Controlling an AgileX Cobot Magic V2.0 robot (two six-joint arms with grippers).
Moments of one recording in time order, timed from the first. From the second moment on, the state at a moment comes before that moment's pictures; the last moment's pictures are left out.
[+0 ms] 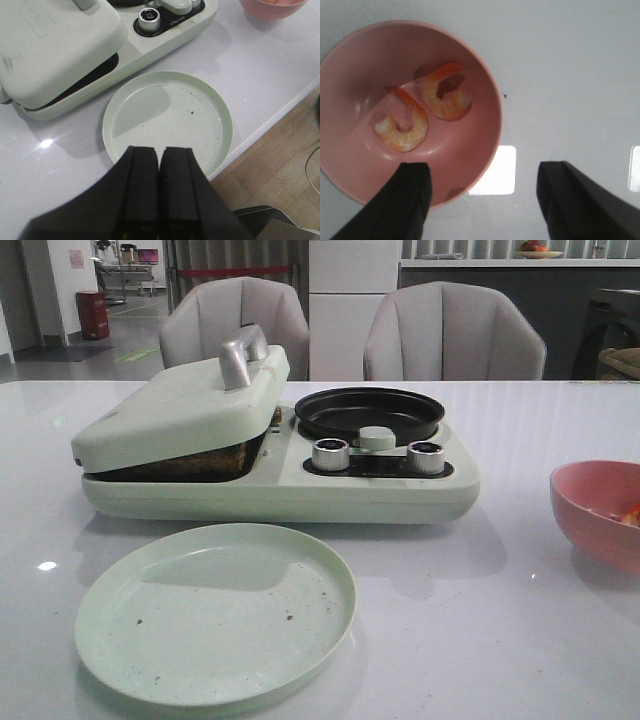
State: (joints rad) left arm -0.46 0.79 -0.71 -0.37 0.71 0.43; right arm -0.03 1.55 -1.13 -0.17 0.90 0.14
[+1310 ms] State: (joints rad) left arm -0.46 0.79 -0.71 -0.37 0.71 0.43; right arm -0.15 1.84 -1.26 0.02 0.79 -0.08
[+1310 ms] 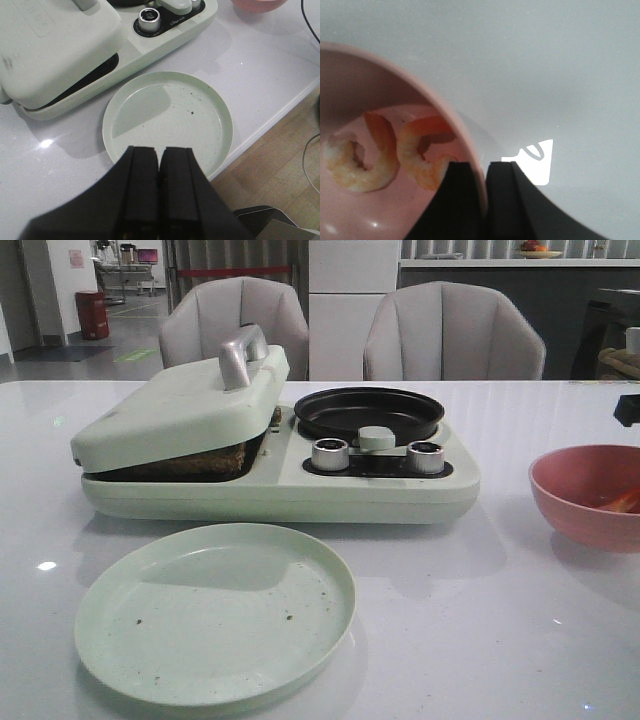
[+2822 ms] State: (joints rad) left arm -0.46 0.79 -0.71 -0.37 0.71 0.43; right arm 0.59 2.14 -2.12 -1.19 1.08 0.23
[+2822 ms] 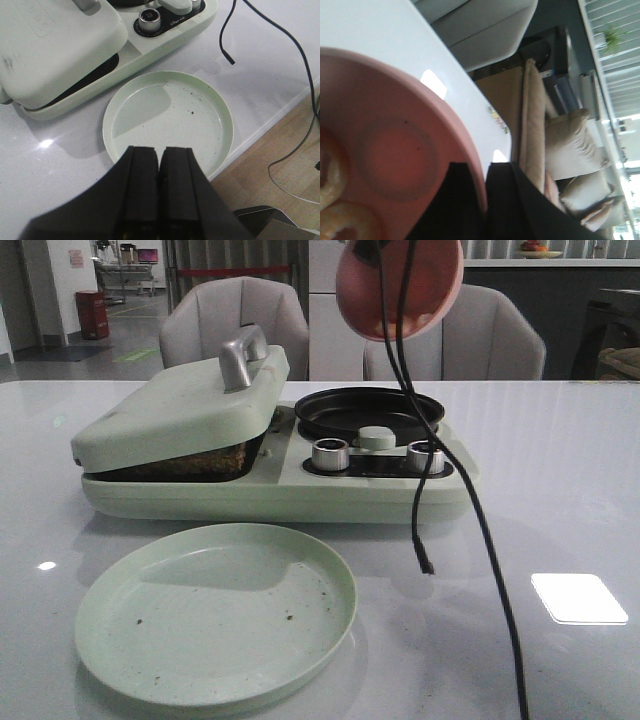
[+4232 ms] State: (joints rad) left arm -0.46 0.79 -0.71 -0.37 0.71 0.43; right arm 0.67 2.14 -2.12 -1.70 1.03 0.28
